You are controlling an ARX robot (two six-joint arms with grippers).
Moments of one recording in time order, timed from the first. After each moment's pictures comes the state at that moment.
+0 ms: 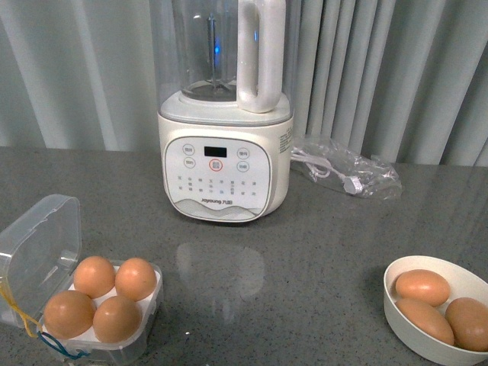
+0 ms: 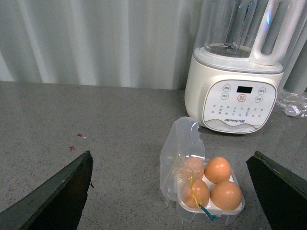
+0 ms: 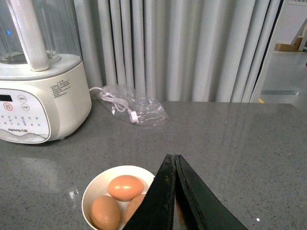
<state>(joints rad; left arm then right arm) 0.00 0.00 0.03 0.00 0.00 0.00 0.00 0.28 0.00 0.28 0.00 0.00</state>
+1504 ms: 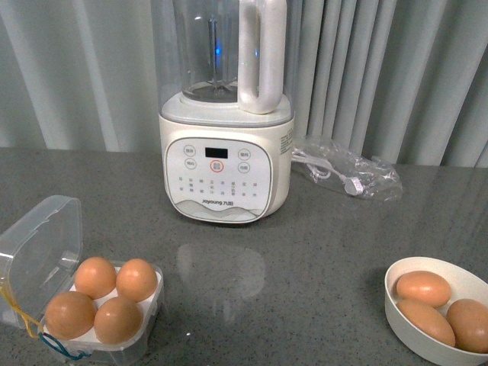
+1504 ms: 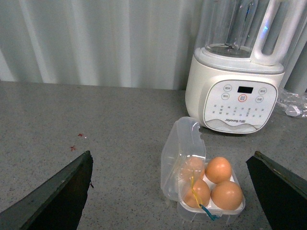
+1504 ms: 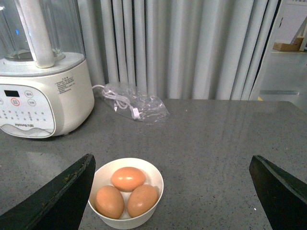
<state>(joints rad) 0.00 0.00 0.03 0.00 0.00 0.00 0.00 0.00 0.01 0.00 0.00 0.00</state>
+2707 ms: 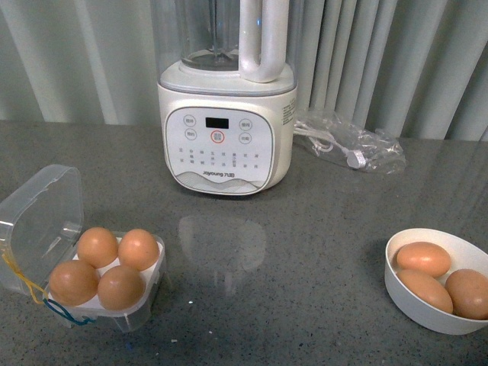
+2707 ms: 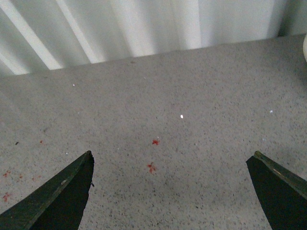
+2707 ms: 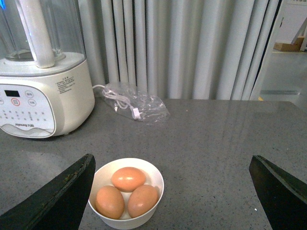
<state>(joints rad) 0.30 1.46 0.50 0.75 0.13 0.33 0.00 0.00 0.01 0.00 0.00 0.00</state>
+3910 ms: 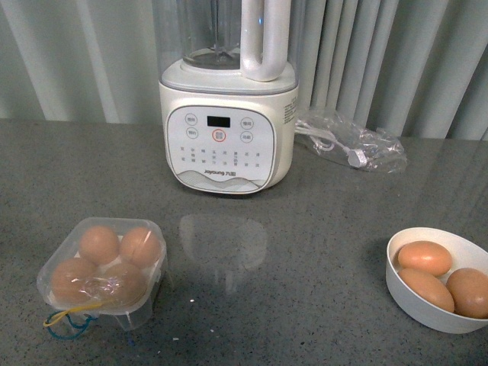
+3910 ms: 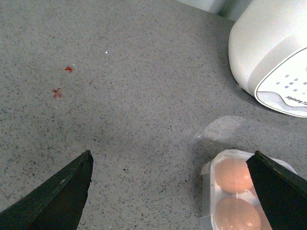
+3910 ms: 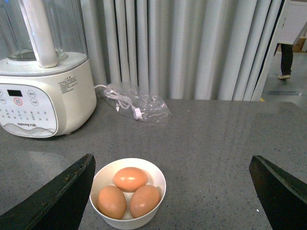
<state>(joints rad) 0.21 1.29 0.50 0.35 0.24 -0.10 0.00 0.00 0.01 0.00 0.00 0.00</state>
